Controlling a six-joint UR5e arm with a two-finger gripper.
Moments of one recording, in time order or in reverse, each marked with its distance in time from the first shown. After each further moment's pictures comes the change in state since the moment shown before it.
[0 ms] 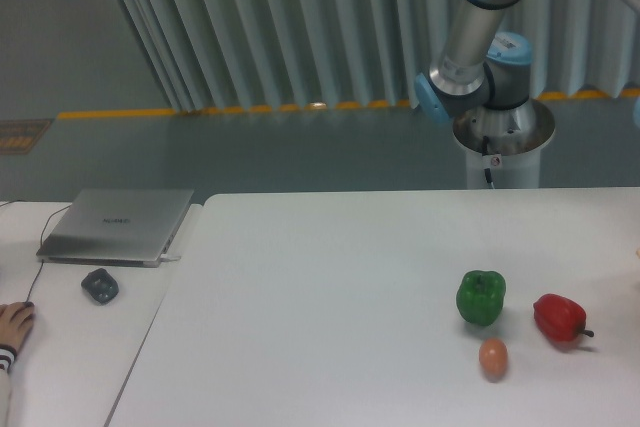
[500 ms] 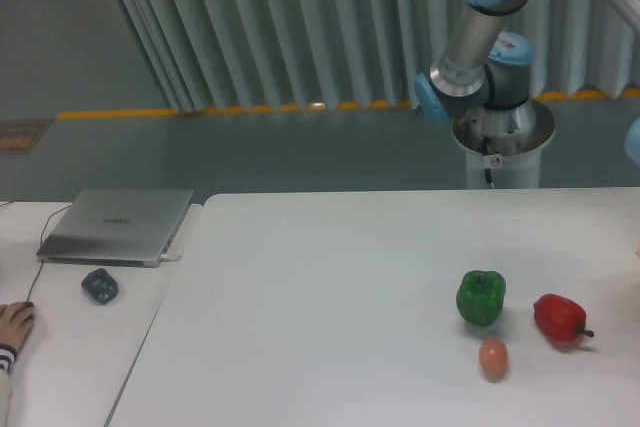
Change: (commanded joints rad) arm 0.000 -0.058 -0.075 0.190 0.053 0.092
